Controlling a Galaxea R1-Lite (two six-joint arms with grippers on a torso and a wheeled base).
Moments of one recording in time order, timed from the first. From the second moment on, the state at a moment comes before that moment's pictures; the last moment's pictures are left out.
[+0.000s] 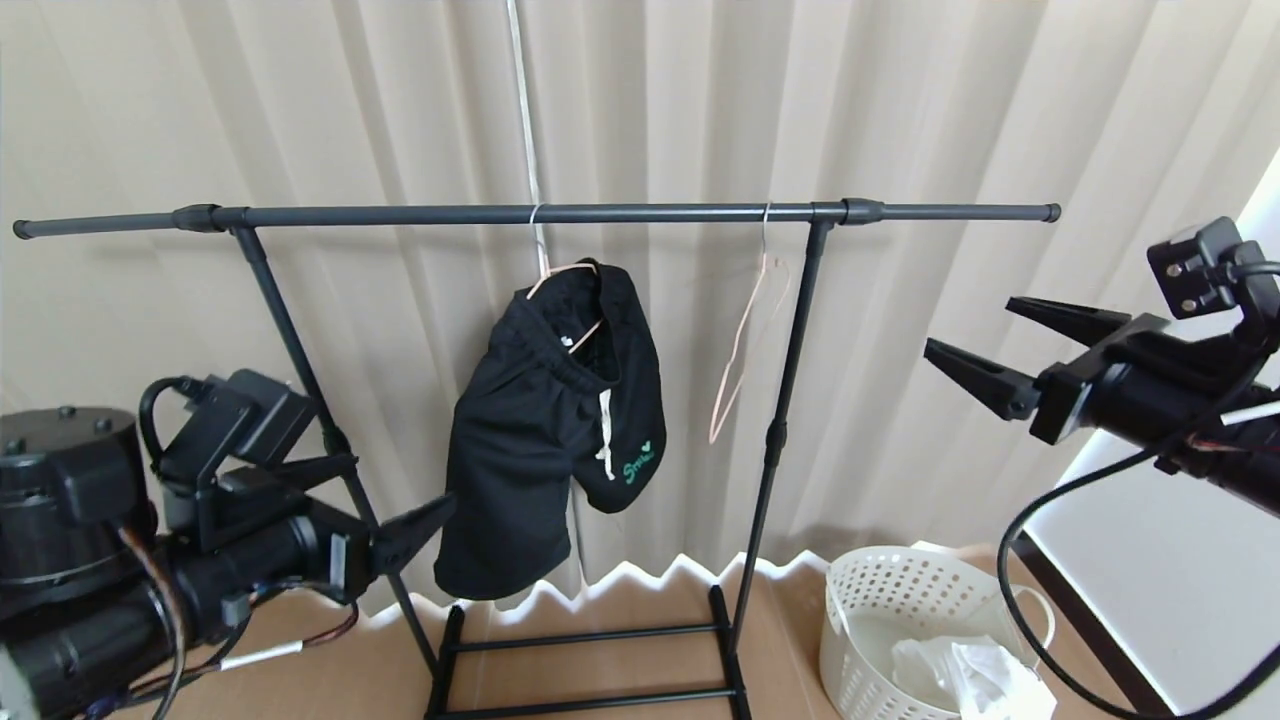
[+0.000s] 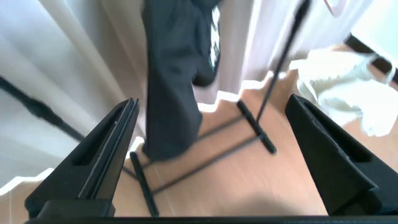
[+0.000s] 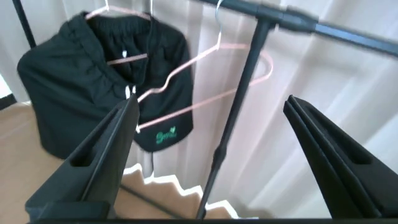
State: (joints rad) left arm -0.32 1.39 -0.37 -0.68 -0.04 0.13; right arm 0.15 1.48 -0.57 -0.89 0.31 -0.09
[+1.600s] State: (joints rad) left arm -0.03 0.07 -0.02 0.06 -0.06 0.14; right arm 0.23 0.27 0.00 -0.01 -0.07 -0.03
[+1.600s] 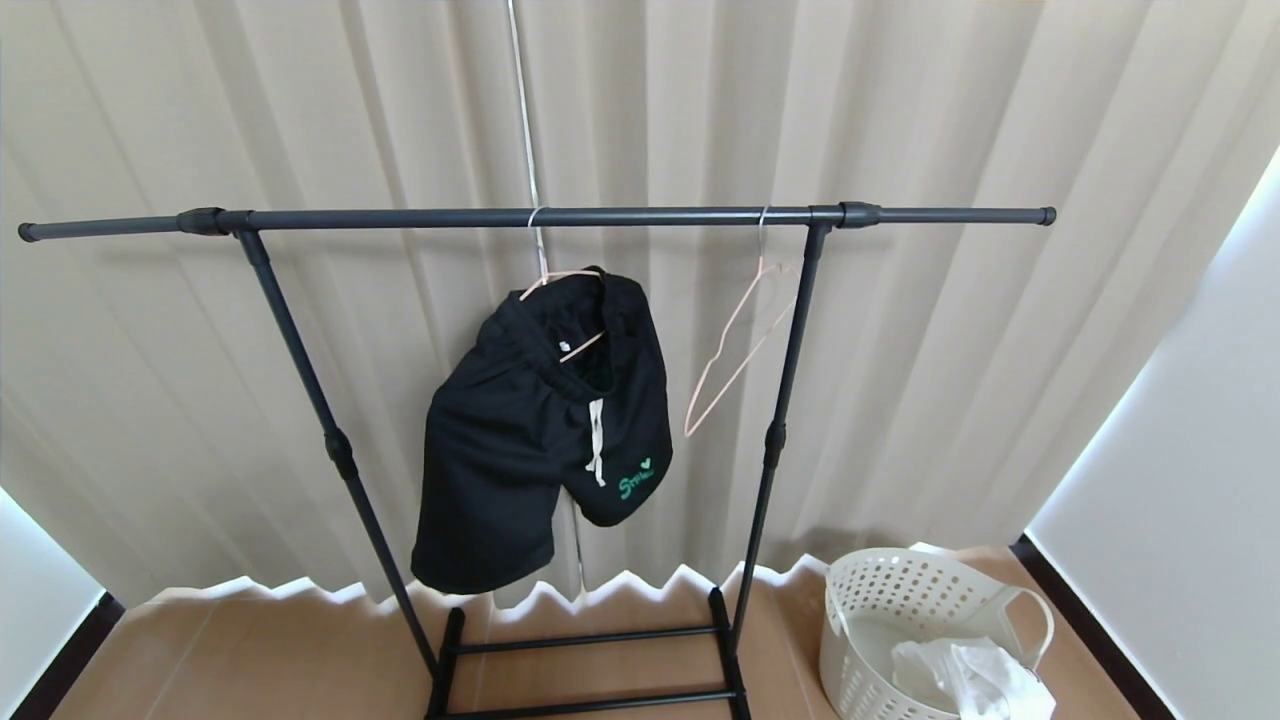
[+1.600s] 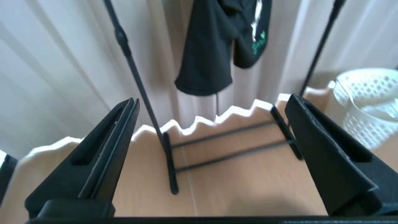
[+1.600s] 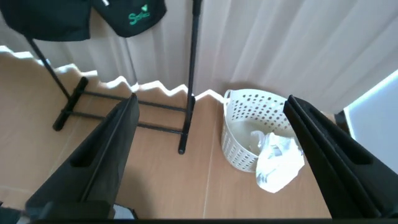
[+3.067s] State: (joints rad) left arm 0.00 0.00 -0.02 0.06 -0.06 0.10; right arm 0.00 0.01 0.00 0.00 -0.03 0.02
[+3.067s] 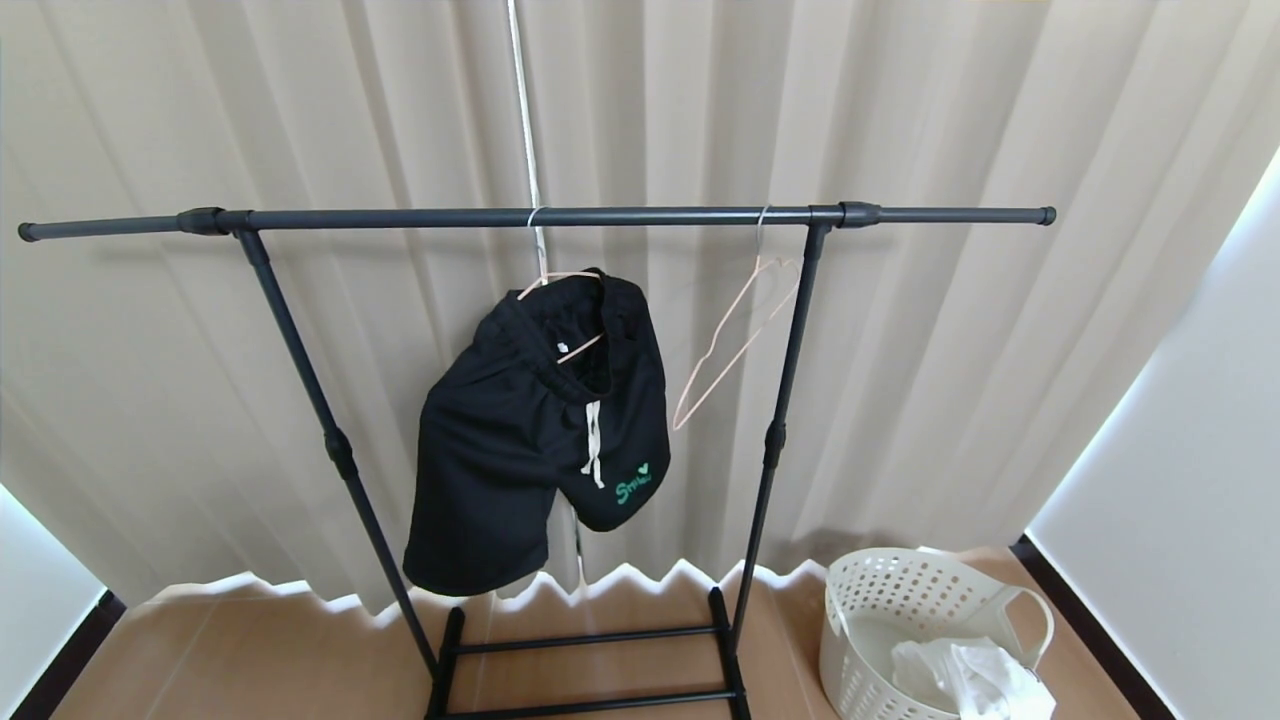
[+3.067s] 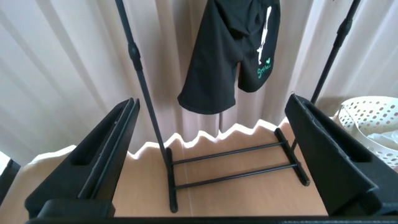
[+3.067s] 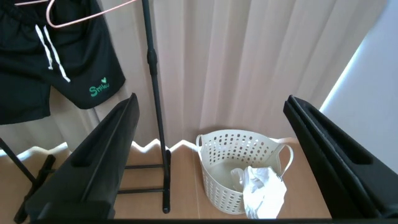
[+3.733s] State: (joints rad) left arm 0.00 0.00 -0.02 0.06 -0.10 0.09; right arm 0.00 0.01 0.00 0.00 -0.03 0.03
